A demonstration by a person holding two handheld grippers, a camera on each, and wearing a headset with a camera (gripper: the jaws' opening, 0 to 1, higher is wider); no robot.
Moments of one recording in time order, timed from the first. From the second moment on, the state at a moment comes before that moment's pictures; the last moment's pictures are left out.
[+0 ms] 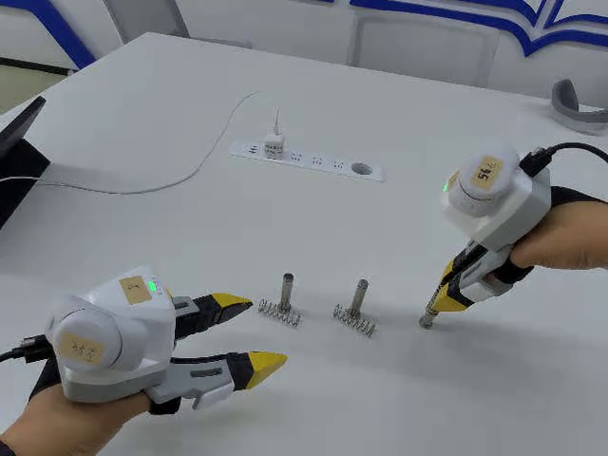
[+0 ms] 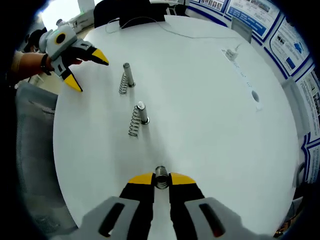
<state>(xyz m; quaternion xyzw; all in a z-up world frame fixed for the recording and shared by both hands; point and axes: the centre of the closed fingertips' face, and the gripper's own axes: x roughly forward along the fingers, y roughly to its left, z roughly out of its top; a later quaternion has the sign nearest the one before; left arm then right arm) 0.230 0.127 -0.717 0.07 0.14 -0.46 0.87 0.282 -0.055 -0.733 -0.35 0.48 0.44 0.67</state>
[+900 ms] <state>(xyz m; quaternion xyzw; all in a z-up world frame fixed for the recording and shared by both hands) 0.230 0.126 -0.718 0.08 0.14 -0.46 0.87 0.280 -0.057 -0.751 -0.34 0.49 0.43 0.68</state>
